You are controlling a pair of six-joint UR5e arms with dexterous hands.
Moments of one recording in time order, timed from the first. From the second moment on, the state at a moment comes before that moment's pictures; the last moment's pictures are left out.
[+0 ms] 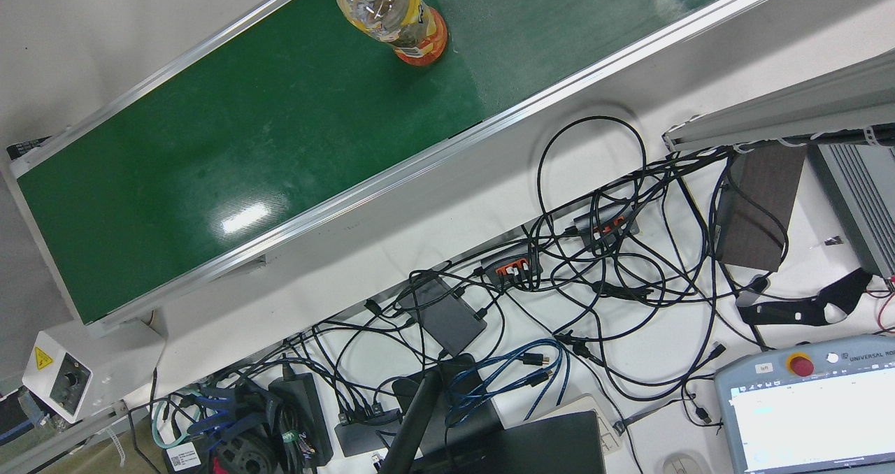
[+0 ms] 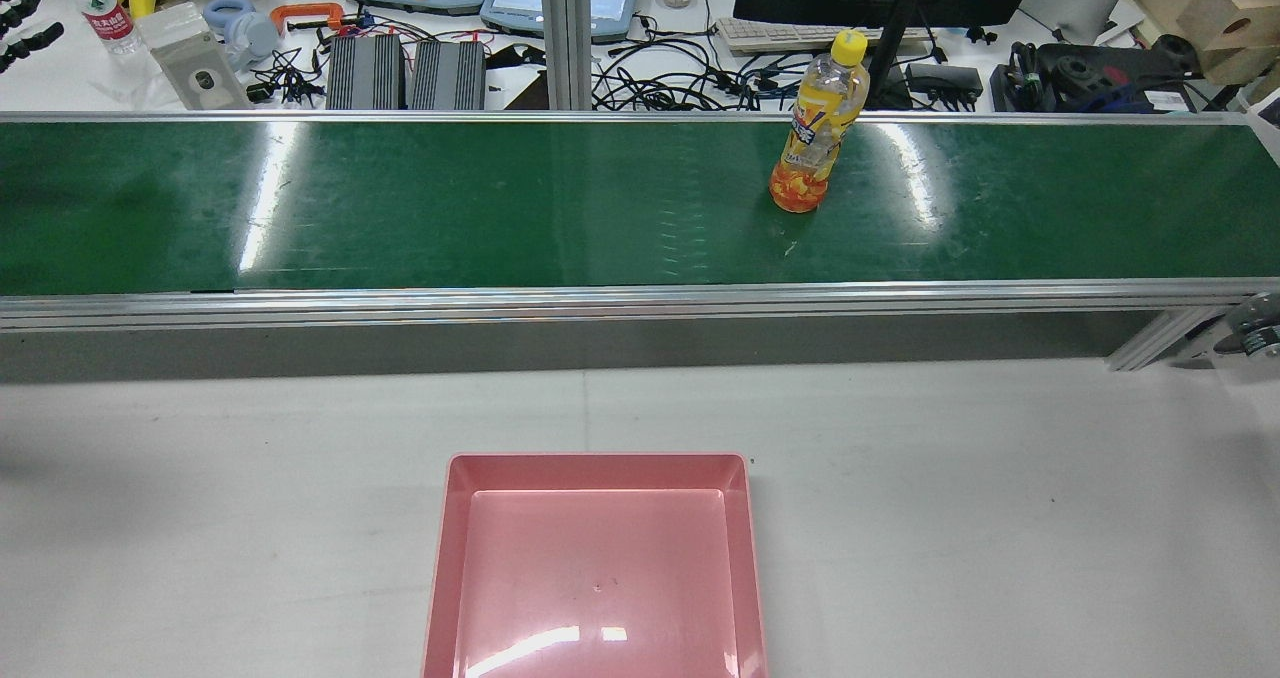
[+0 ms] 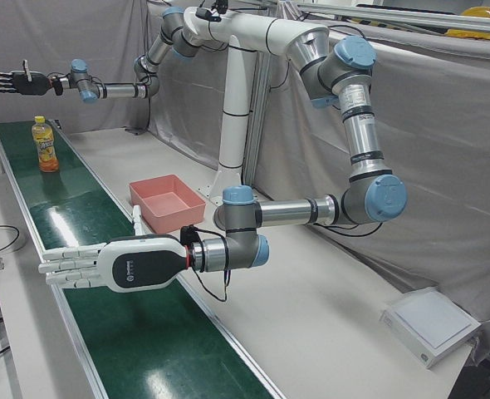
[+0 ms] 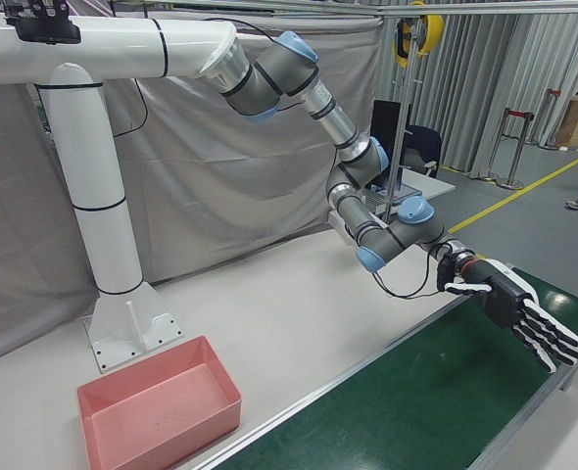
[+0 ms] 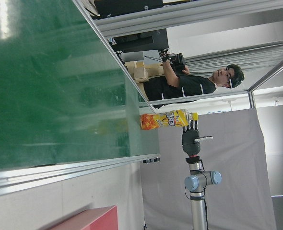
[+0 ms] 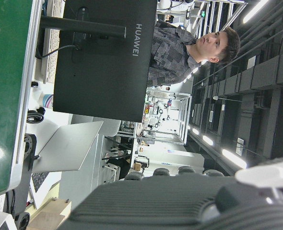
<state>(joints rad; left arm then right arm) -1.24 -1.83 -1.60 -0.01 1.49 0.25 1.56 -1.46 1.54 -3.27 -1.58 -0.10</state>
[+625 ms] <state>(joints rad) -1.25 -1.83 -1.60 -0.08 1.49 0.26 1.56 -1.46 1.54 -3.27 -1.58 -0.10</state>
